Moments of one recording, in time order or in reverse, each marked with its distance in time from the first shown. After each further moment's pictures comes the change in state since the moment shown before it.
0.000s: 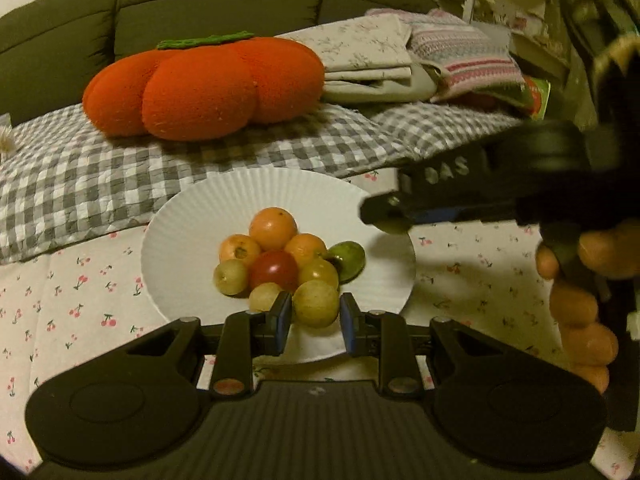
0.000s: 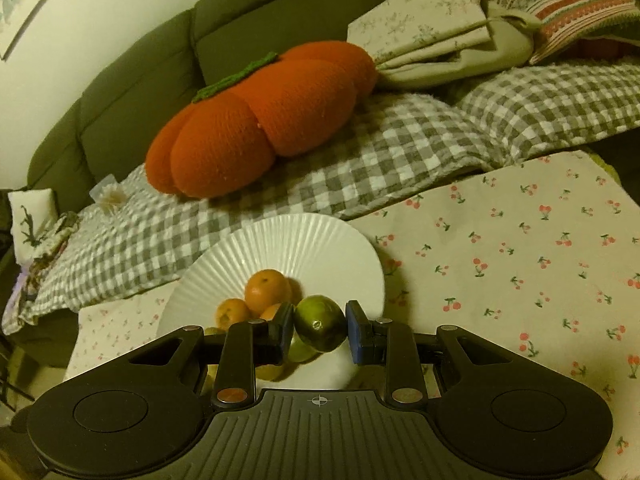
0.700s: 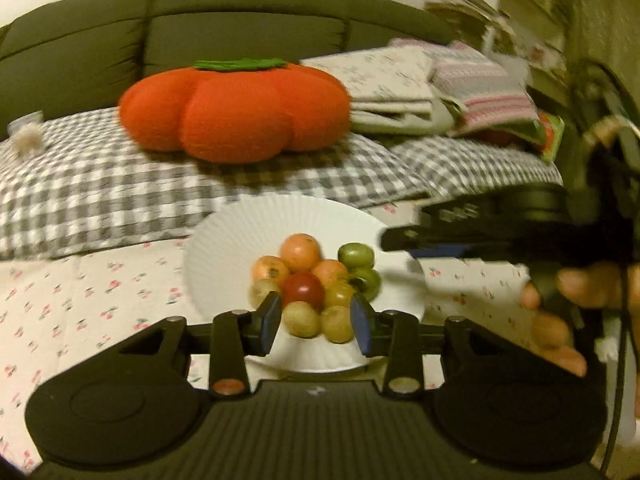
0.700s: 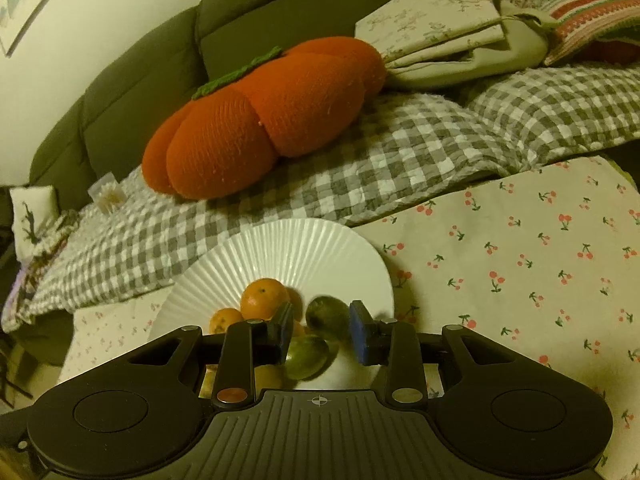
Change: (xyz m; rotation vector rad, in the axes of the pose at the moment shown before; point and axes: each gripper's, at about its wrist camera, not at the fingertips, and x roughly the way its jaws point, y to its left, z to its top) left arm -0.034 0.022 0.007 -0.103 -0.067 0.029; right arm 0.009 -0.003 0.003 0.030 -0.009 0.019
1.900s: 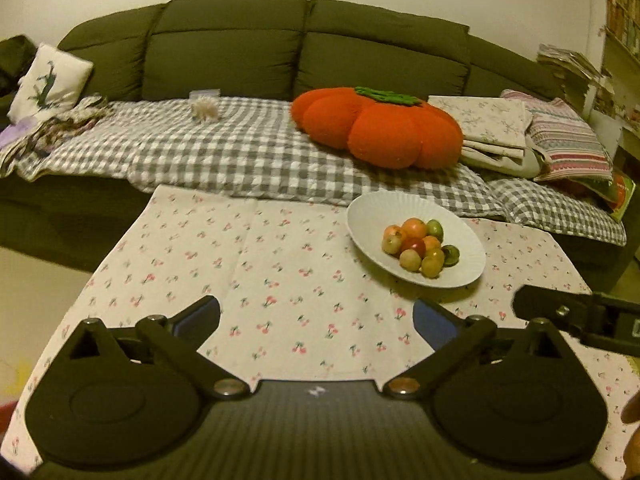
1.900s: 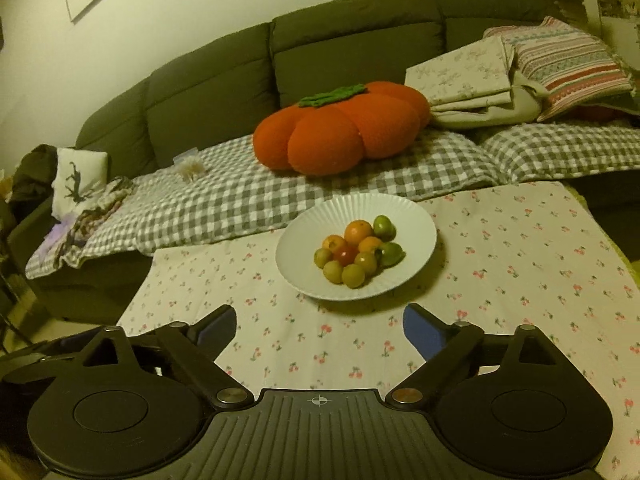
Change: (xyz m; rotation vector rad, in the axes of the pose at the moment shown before) left arm -0.160 0.019 -0.059 -0.227 -0.033 0.307; right arm -0.168 0.094 -0.100 -0.163 -0.065 -0.010
